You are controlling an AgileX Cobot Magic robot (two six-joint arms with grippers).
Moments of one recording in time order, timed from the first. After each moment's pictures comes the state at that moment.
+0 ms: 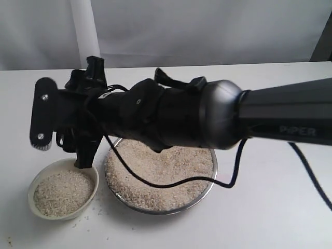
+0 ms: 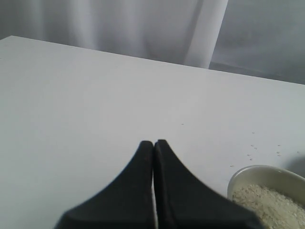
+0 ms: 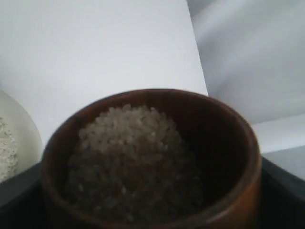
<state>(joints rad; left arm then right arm) 0.07 0.00 0.00 0.20 0.34 -0.34 0.96 1.98 -1.37 1.10 -0.09 -2.00</state>
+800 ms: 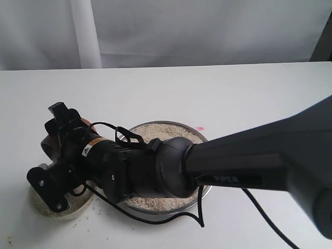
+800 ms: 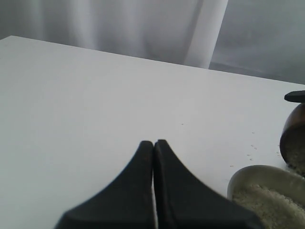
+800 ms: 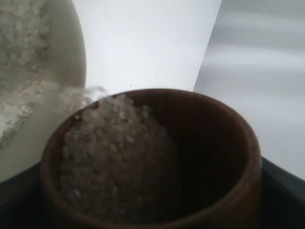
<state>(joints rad) 0.07 0.00 0.00 0.20 0.34 -0.34 1.05 2.14 -1.33 0.65 -0.34 -2.13</state>
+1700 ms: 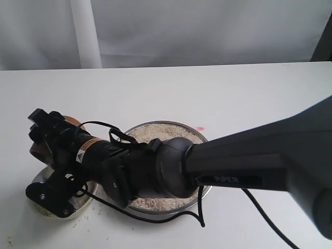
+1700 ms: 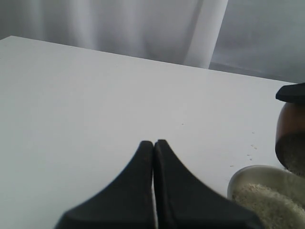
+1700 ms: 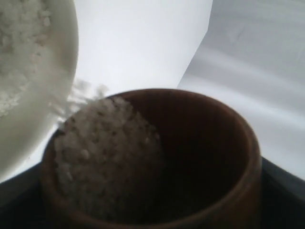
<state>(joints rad) 0.07 0.00 0.00 0.20 0.34 -0.34 1.05 2.14 -1.33 0.39 -0.36 -2.13</state>
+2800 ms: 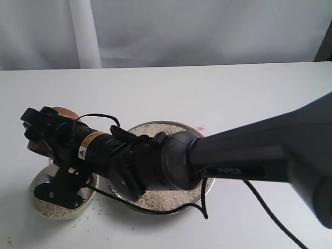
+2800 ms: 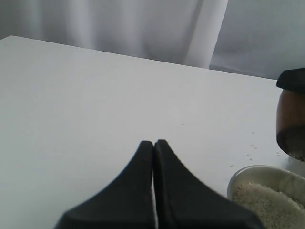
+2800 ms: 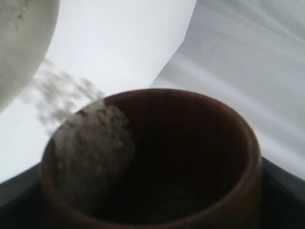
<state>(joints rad) 0.07 0.00 0.00 0.20 0.34 -0.34 1.02 2.14 -1.33 0.18 -0.42 -2.13</state>
